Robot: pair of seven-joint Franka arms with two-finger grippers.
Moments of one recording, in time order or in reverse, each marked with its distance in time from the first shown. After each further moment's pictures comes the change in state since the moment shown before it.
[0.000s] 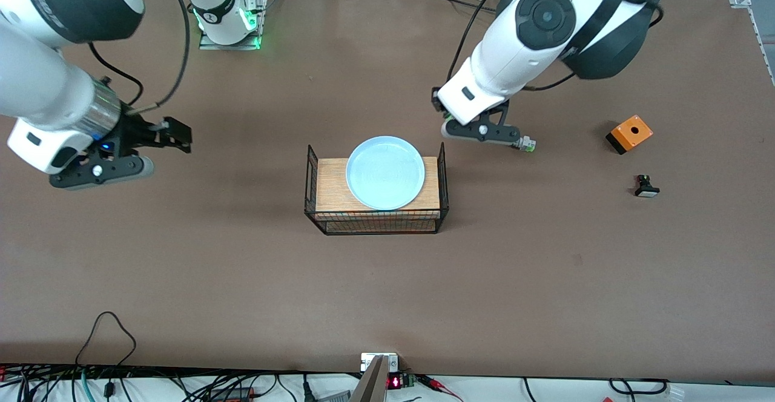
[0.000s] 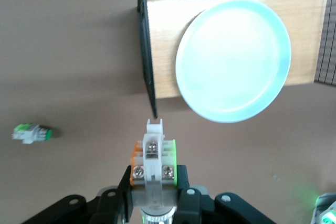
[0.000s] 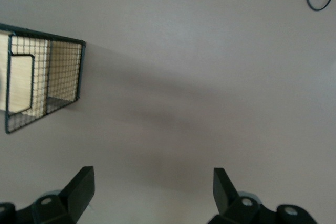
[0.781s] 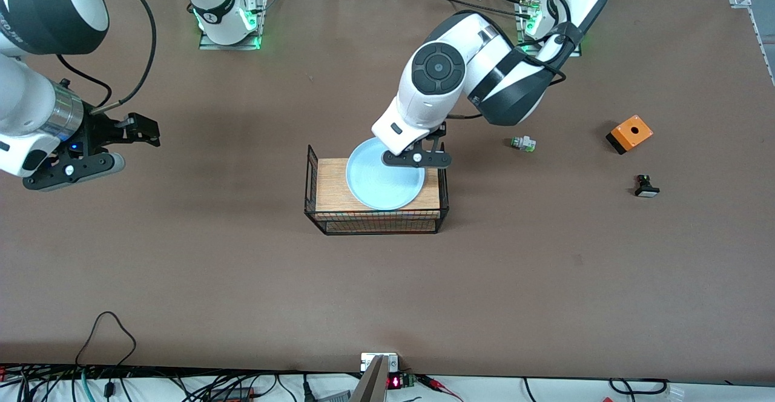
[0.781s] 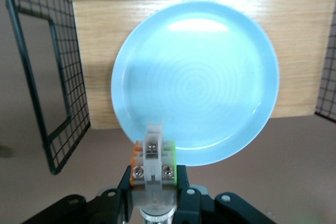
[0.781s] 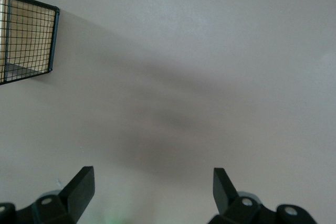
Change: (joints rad) left arm -0.194 0.285 0.011 0.247 0.167 0.031 -0.188; right arm -0.082 -0.050 0.004 -0.118 -0.015 0.021 -0.138
